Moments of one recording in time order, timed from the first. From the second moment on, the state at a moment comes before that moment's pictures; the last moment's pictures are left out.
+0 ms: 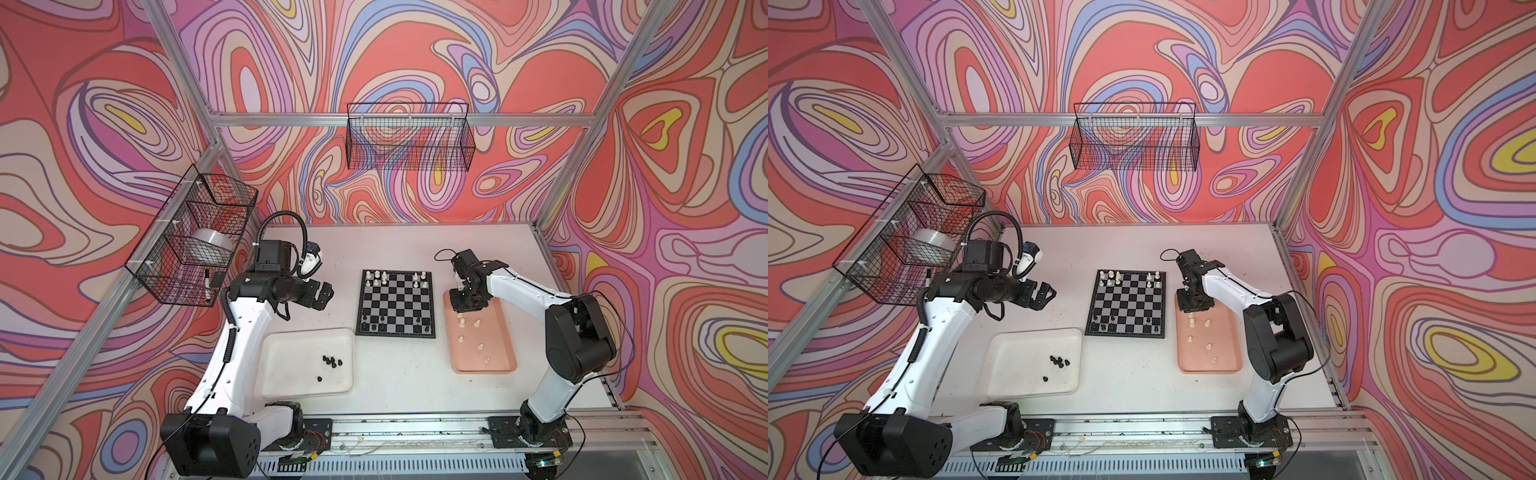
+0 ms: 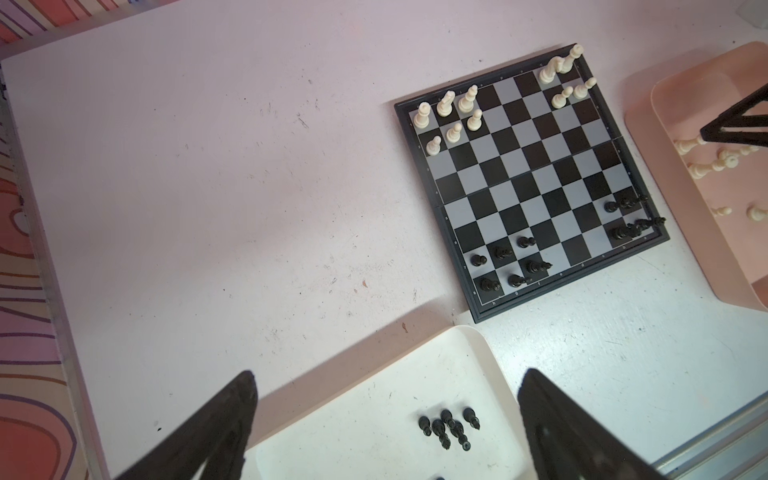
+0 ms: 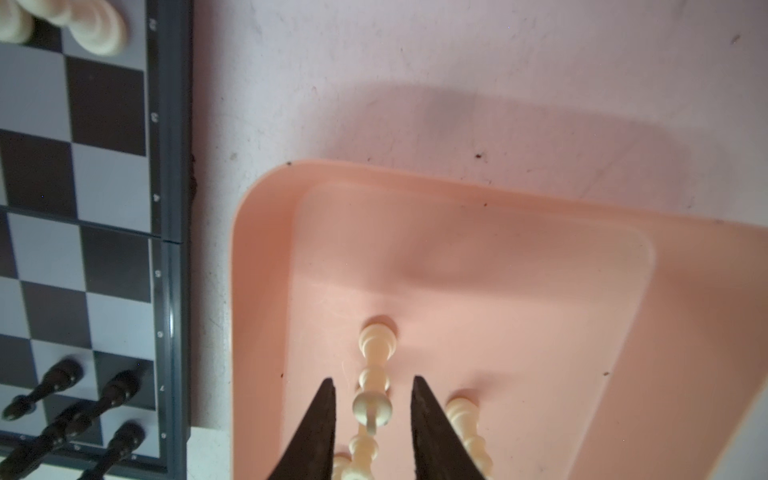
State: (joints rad) left arm -0.03 1.21 1.23 -0.98 0.25 0.26; right arm 0.37 1.77 1.23 -0.82 0.03 0.25
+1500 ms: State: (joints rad) left arm -0.04 1.20 1.22 -0.98 0.24 0.26; right arm 0.38 1.80 1.23 -0.84 0.06 0.25
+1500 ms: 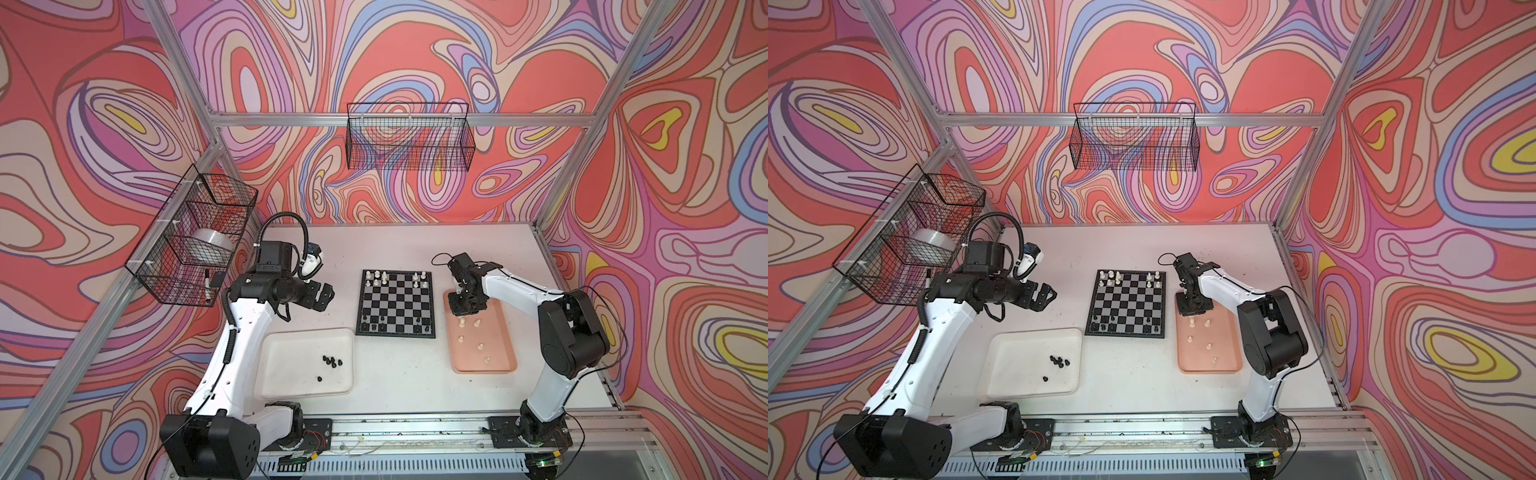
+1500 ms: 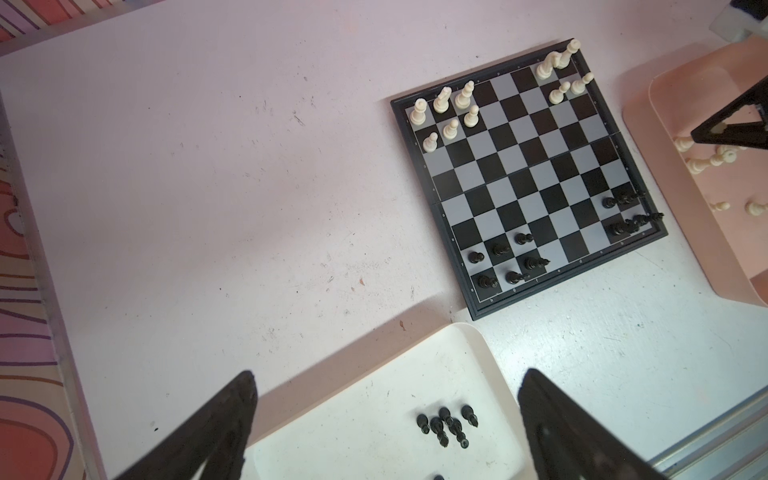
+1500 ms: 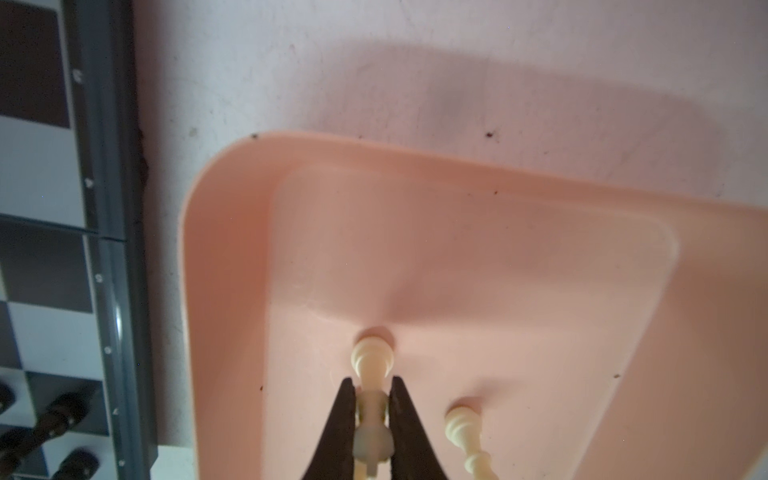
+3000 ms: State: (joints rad) left arm -0.07 1.20 1.22 -1.01 0.24 0.28; right arm 0.52 2.11 1.95 -1.03 0.07 0.20
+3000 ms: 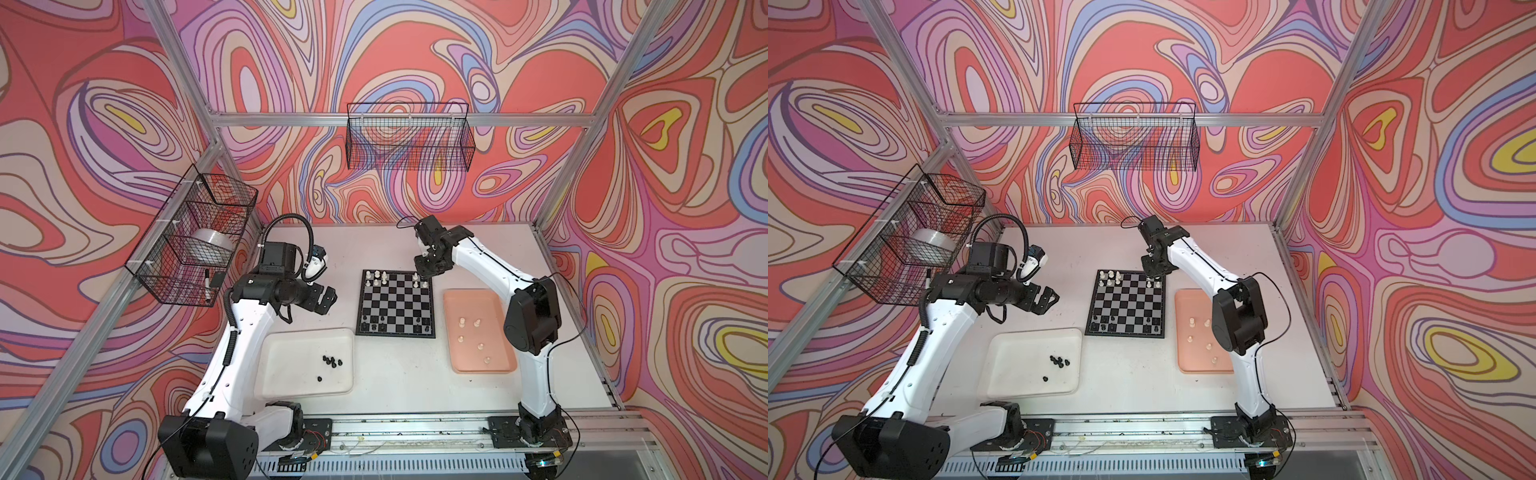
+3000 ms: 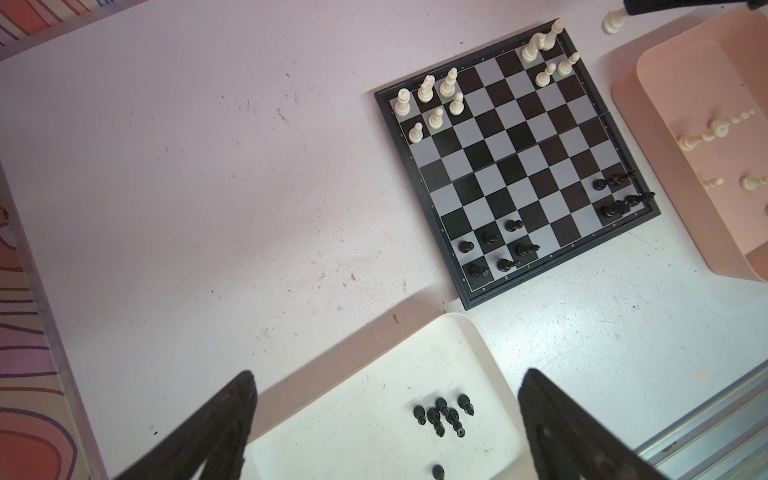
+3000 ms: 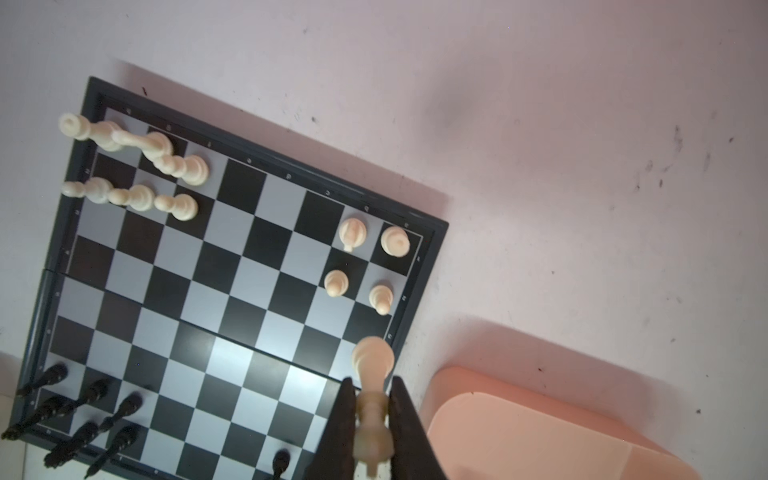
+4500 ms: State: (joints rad) left arm -0.09 1.20 1.22 -1.01 0.24 0.28; right arm 0.62 2.37 2.18 -0.88 0.06 0.20
